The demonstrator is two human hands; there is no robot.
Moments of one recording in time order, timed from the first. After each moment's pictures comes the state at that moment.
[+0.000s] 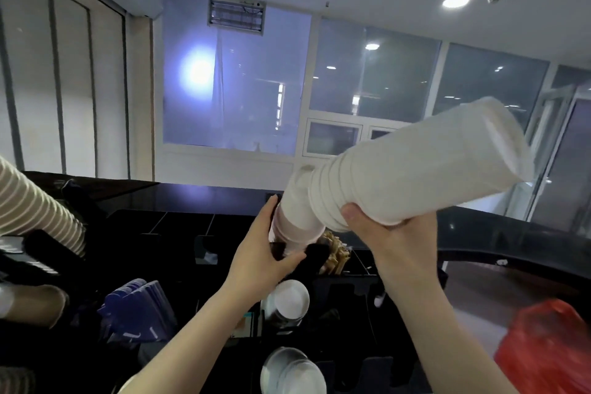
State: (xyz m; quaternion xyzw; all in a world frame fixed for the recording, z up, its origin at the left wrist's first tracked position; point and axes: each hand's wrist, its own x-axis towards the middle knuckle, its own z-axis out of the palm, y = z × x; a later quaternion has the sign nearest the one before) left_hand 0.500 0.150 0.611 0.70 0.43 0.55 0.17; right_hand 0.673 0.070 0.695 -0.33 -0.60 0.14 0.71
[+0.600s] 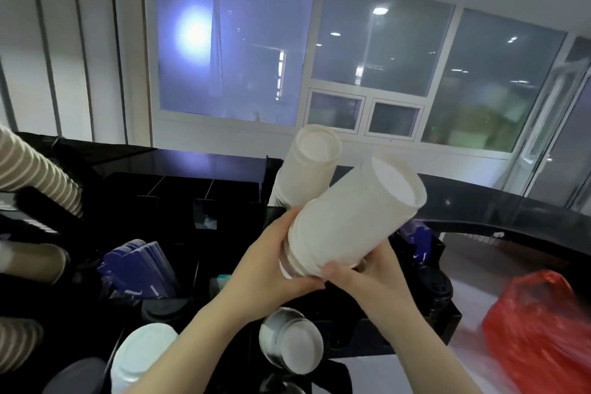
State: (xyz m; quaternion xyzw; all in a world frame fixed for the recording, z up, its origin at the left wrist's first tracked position) left_hand 0.508 0.094 0.593 0.77 0.30 0.51 0.23; right_hand 0.680 0.065 0.606 -0.36 -0.63 0.36 0.59
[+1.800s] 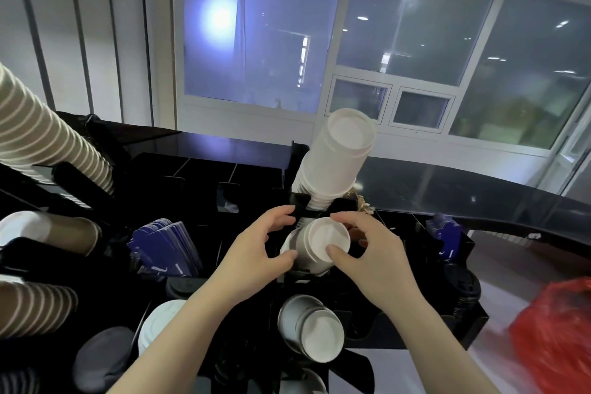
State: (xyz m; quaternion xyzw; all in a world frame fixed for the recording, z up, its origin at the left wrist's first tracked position) left_hand 0.469 0.111 0.560 0.70 0.46 0.48 0.26; right_hand 0.673 0.099 0.593 -0.50 -0.75 0.12 0.43
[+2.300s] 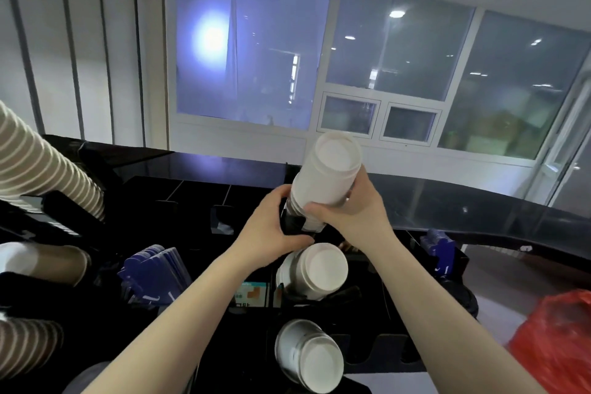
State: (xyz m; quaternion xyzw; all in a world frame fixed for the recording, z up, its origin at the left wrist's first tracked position) left_hand 0.479 0.172 0.601 0.72 0.45 0.47 0.23; right_hand 0.649 0.156 0.657 -0.49 -0.69 0.18 0.50
